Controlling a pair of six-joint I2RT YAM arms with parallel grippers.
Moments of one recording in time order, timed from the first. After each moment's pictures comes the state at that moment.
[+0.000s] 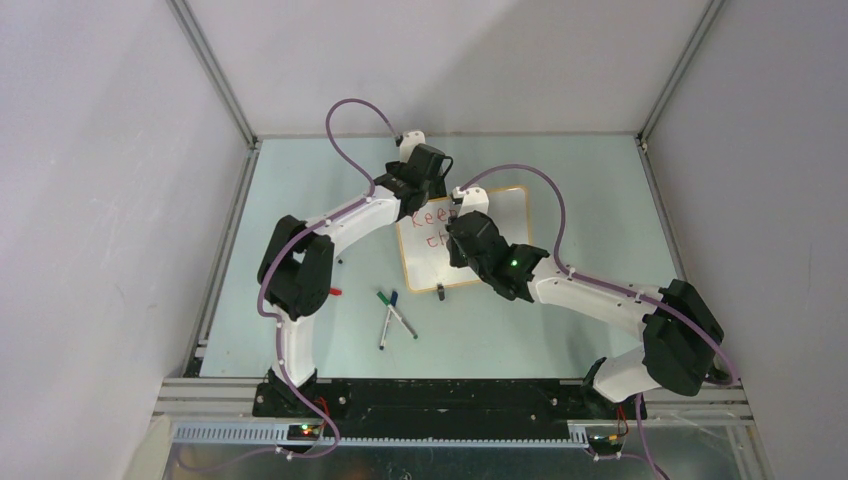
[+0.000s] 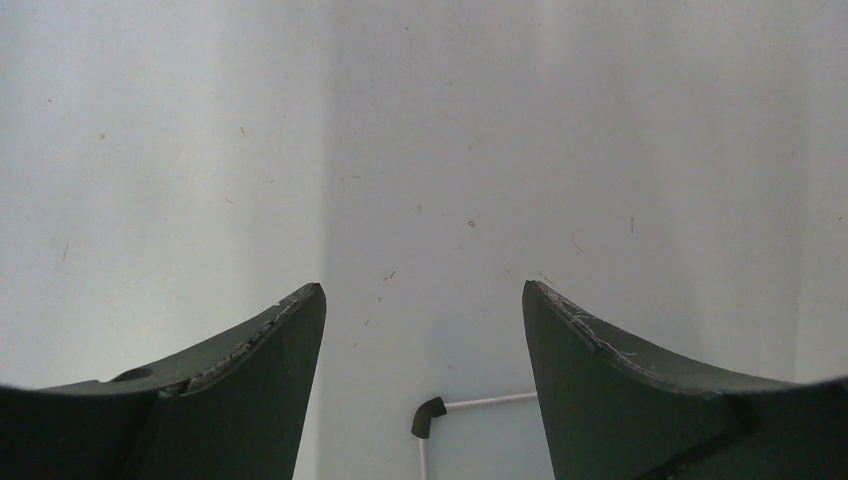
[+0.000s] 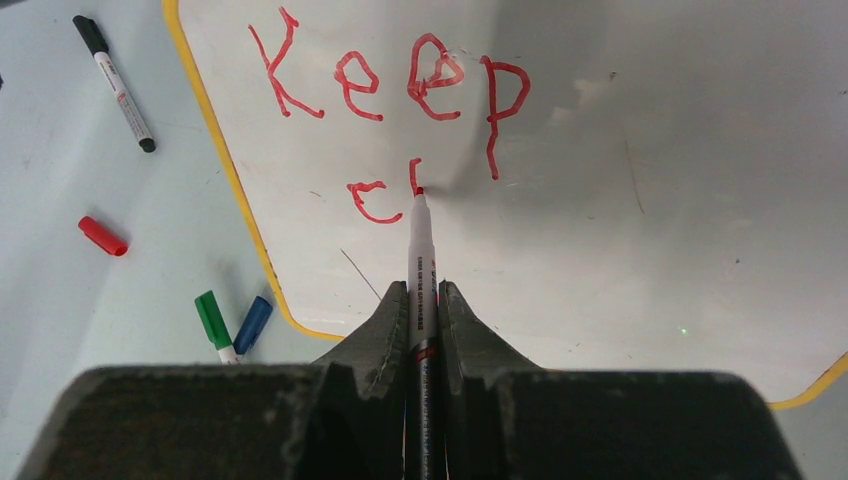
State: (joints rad) left arm -0.61 1.98 1.56 -0.32 -0.48 -0.57; right arm 0.91 1.45 1.02 -0.15 0.42 0.45
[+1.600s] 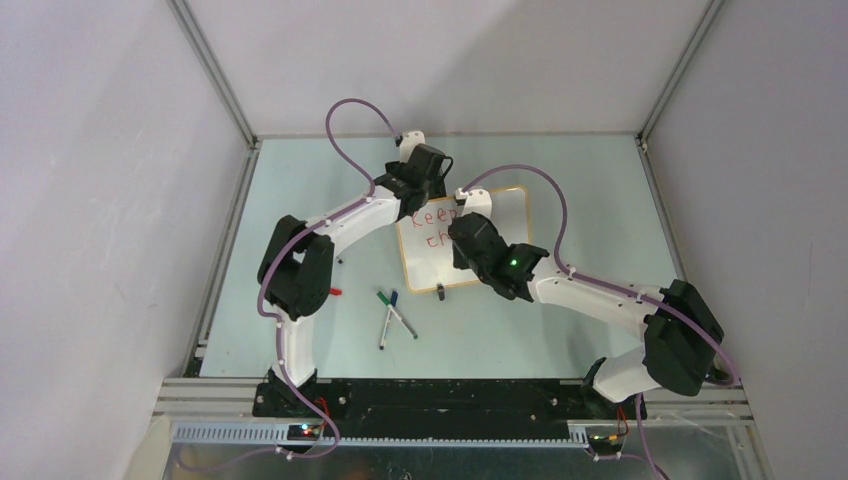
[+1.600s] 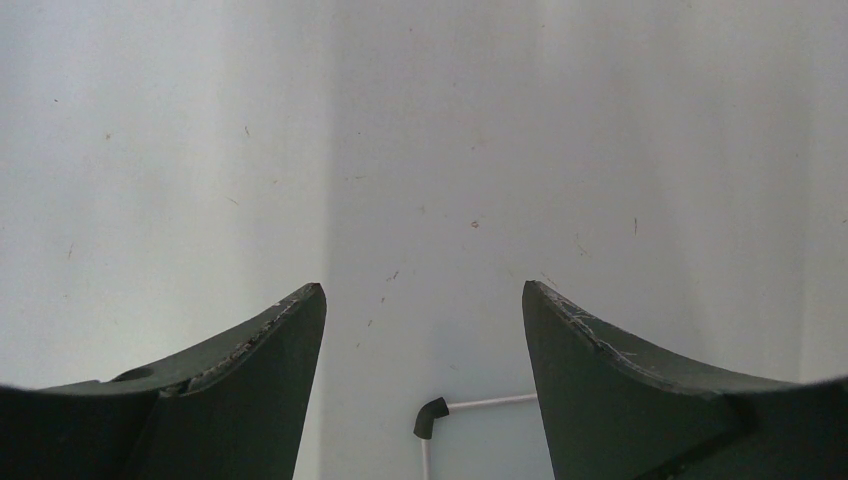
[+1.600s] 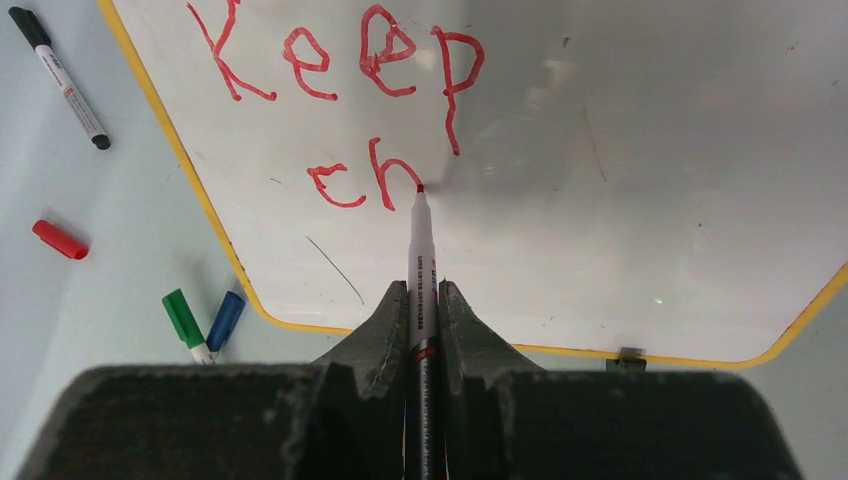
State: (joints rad) left arm -0.61 1.98 1.57 -0.33 -0.49 -0.57; right arm 0.92 1.45 1.04 -0.23 0.48 0.49
